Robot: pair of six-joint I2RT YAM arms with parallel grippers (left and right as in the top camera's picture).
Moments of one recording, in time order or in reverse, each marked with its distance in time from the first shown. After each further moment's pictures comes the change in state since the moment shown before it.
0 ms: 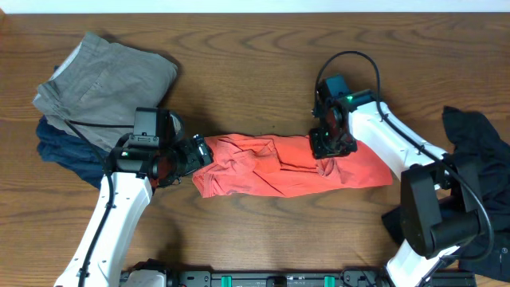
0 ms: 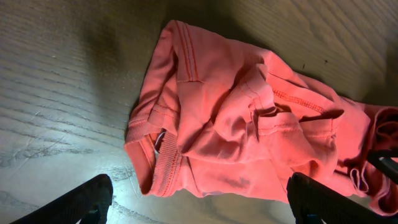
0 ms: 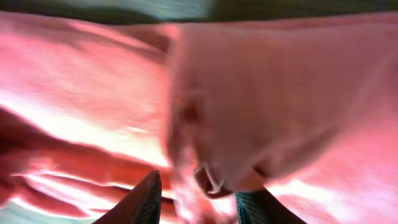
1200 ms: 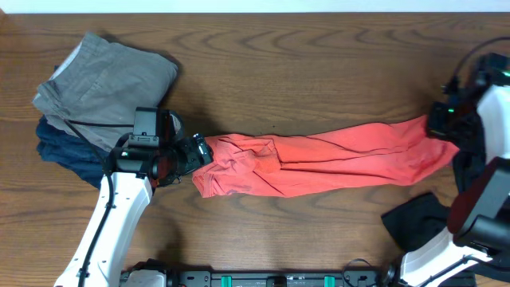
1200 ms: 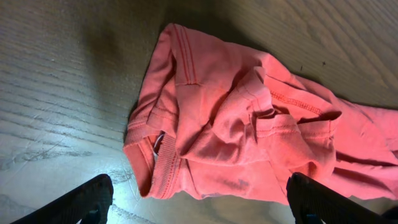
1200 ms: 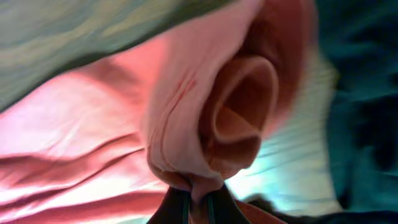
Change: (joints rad) left arm 0.000 0.000 0.000 0.007 0.000 0.000; right arm -0.673 0.000 0.232 -0.238 0.095 -0.239
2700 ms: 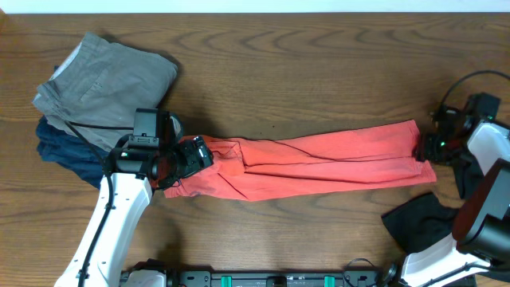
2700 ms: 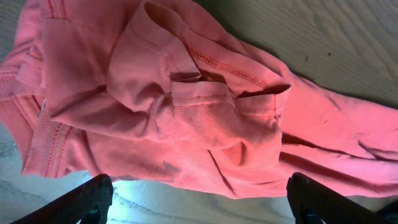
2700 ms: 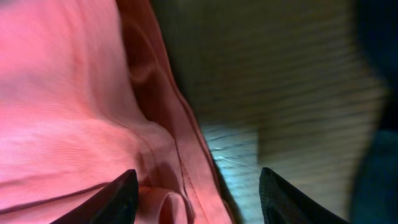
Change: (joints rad) left arm 0.000 -0.005 0.000 -0.035 0.006 0.000; right arm -0.126 -0.042 -0.410 0.468 -0.039 -0.259
